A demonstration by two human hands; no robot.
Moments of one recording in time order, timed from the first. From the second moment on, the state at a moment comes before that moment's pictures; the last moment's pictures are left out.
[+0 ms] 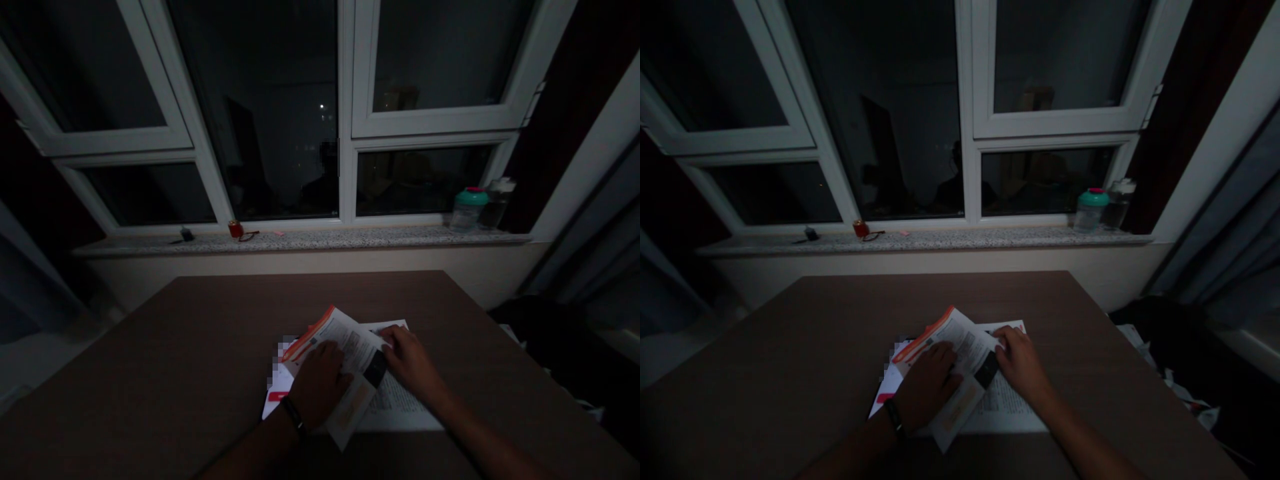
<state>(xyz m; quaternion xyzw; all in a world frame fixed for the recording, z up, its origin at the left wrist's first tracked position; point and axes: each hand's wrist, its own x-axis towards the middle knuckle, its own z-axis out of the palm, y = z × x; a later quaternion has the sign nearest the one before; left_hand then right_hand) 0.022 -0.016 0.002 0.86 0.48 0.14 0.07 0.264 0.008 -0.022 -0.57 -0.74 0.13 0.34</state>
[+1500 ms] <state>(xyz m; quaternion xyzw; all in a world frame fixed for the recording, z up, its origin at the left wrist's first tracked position) 0.024 -0.010 -0.013 0.91 0.38 0.18 0.07 0.252 -0.007 -0.013 -0.37 -0.83 0.24 0.35</state>
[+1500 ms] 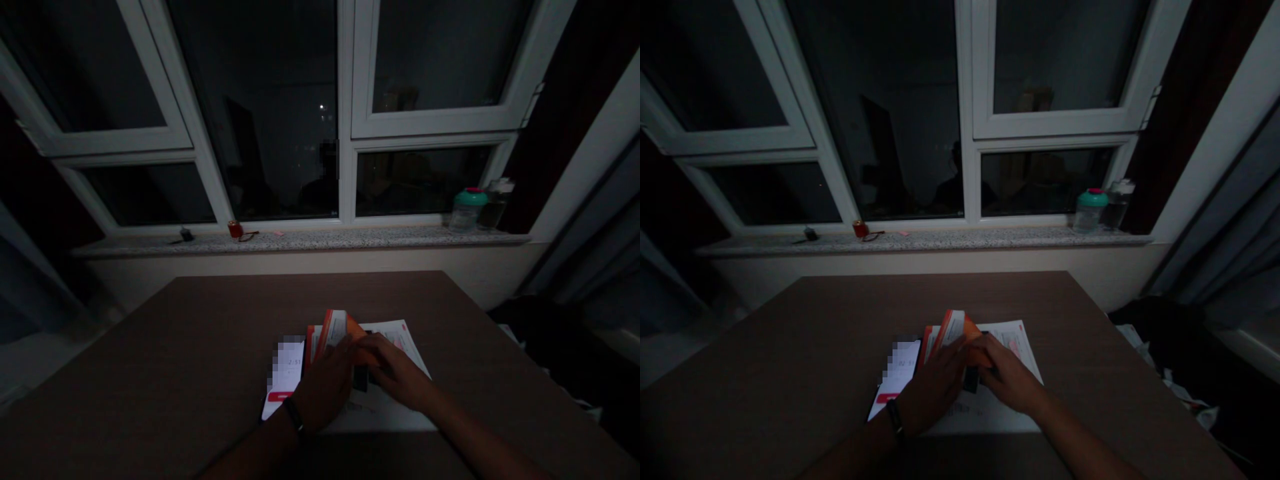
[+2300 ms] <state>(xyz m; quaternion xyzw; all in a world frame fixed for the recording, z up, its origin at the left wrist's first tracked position) 0.026 -0.013 0.004 0.91 0.39 0.13 0.05 0.278 0.010 -0.019 -0.57 -0.76 0.10 0.30</state>
